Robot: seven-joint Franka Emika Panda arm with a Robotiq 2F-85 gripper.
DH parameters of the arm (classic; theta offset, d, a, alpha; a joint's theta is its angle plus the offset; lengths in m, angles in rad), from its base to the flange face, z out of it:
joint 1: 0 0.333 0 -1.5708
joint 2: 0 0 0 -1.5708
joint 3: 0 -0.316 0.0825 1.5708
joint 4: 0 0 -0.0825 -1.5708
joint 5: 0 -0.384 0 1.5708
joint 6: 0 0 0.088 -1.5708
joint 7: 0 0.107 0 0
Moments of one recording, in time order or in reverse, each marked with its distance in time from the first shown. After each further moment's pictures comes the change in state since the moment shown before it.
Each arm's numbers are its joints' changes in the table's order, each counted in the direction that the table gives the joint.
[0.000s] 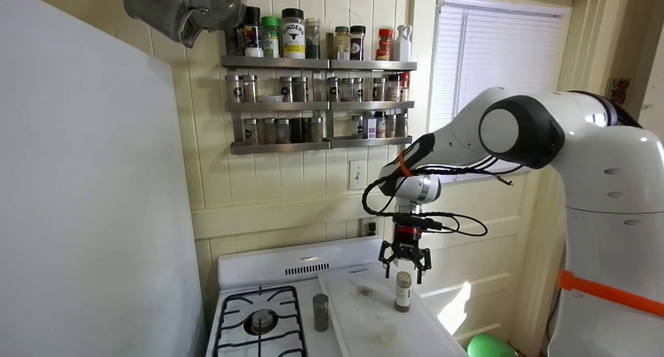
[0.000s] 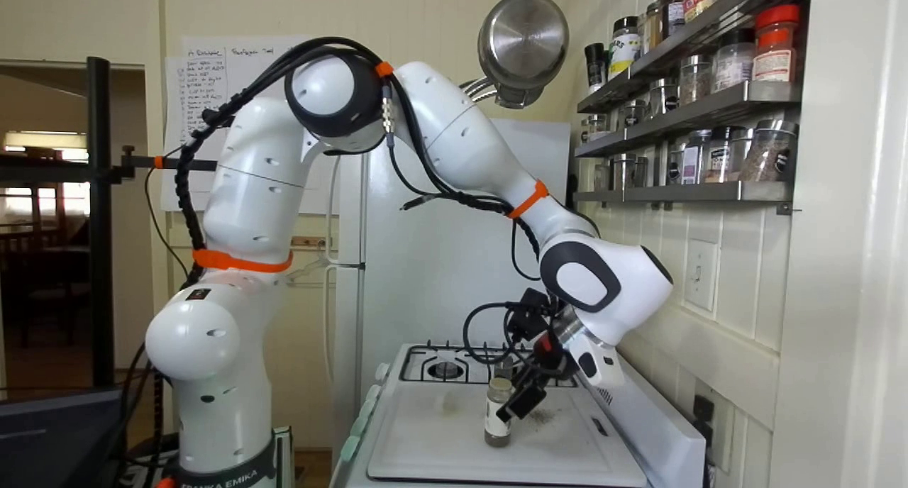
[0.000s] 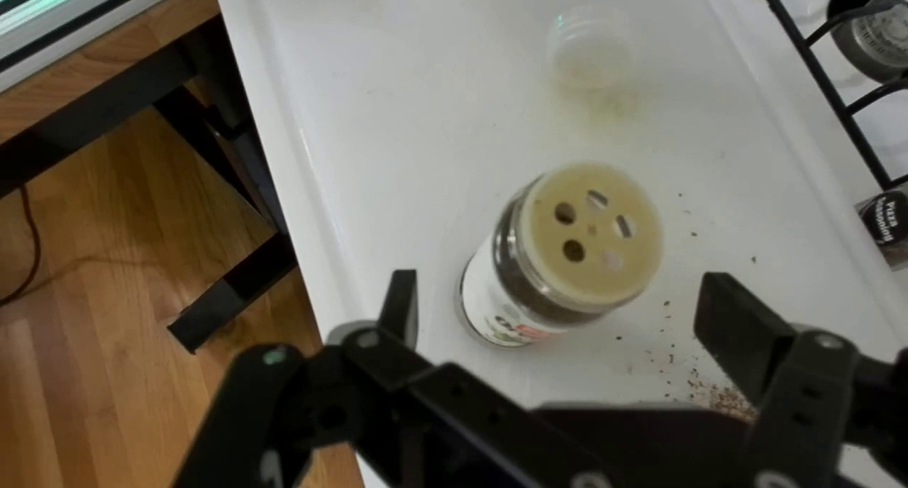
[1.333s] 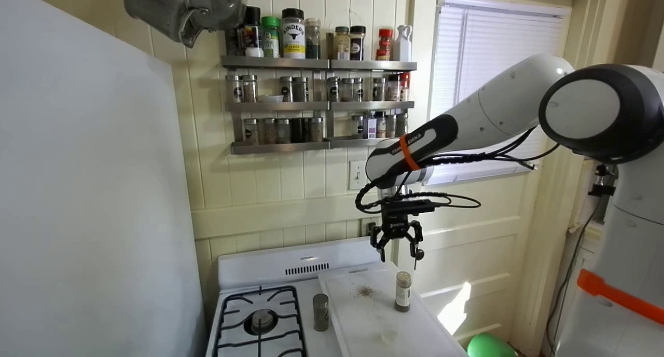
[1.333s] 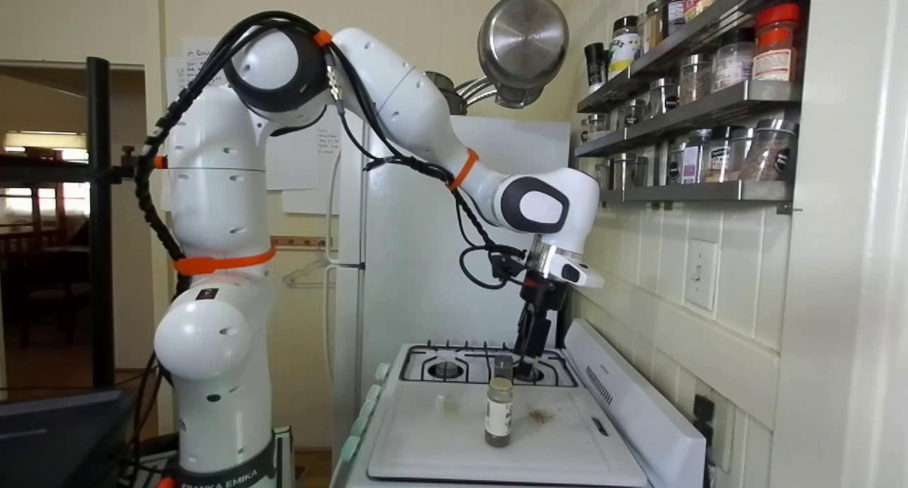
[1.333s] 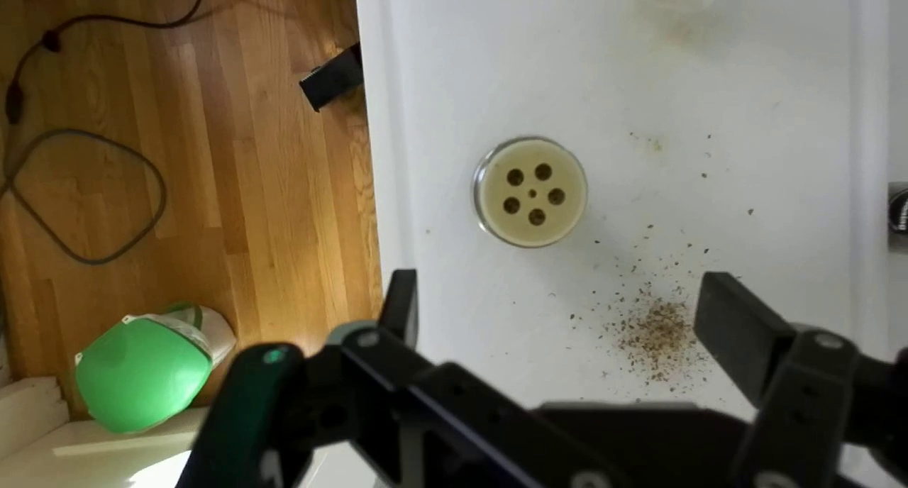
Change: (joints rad) arm 0.092 -0.270 -0.108 0.114 0.358 -0.205 0.147
